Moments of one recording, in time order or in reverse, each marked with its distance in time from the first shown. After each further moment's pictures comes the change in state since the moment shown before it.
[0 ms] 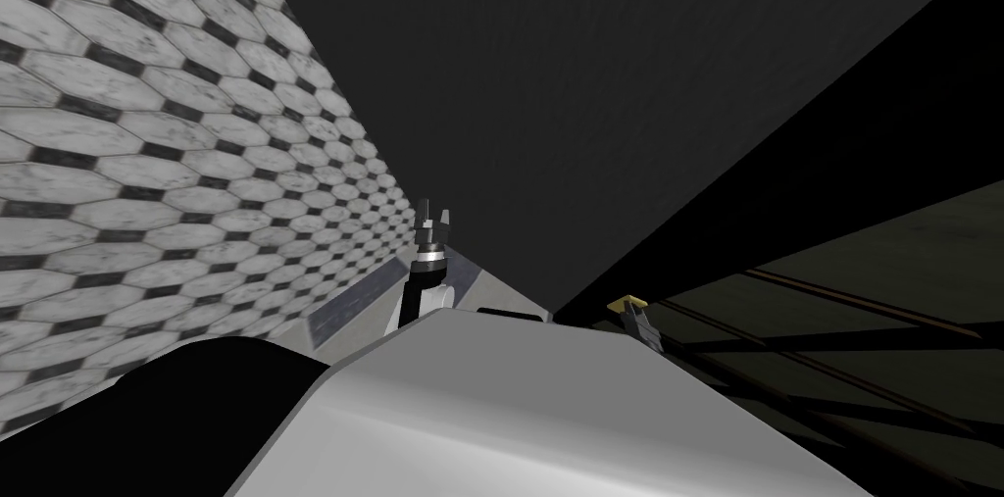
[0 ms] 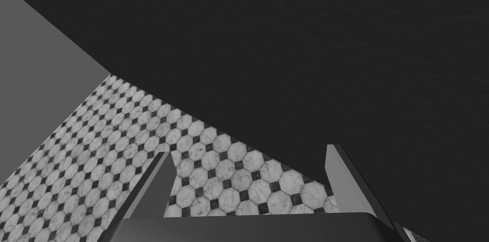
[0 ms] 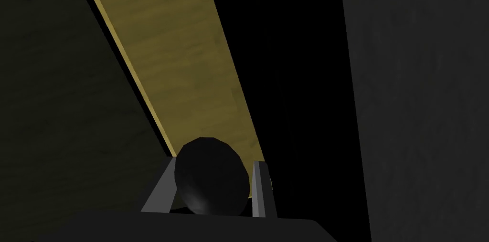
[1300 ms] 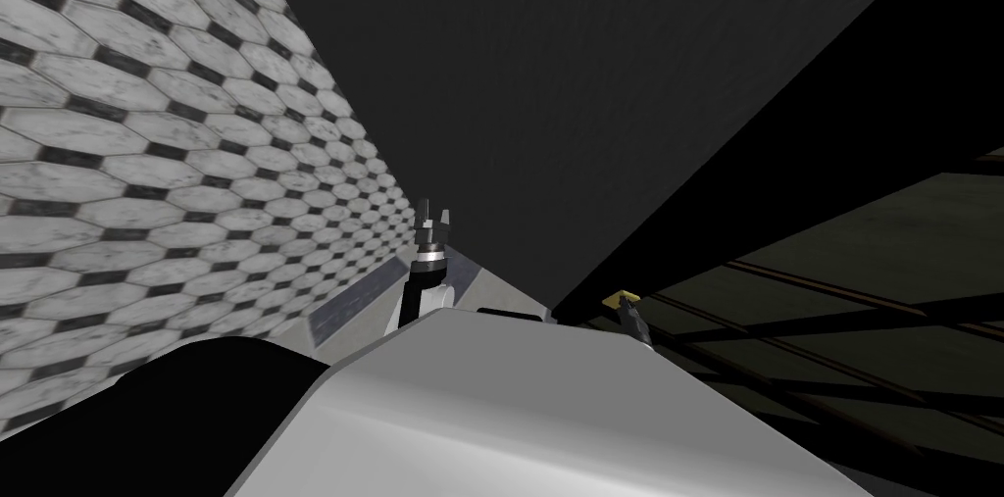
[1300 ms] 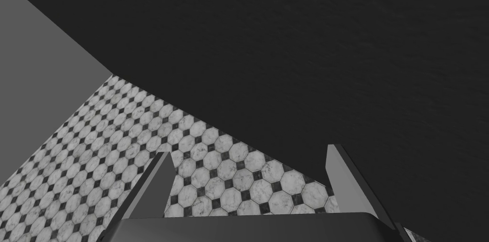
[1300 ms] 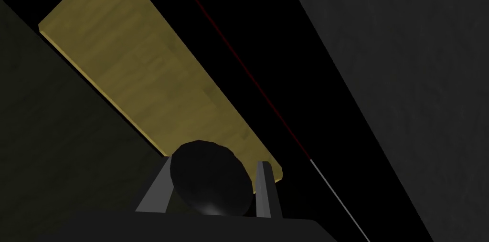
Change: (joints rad) arm -0.032 0.000 0.037 0.012 -0.016 0.007 -0.304
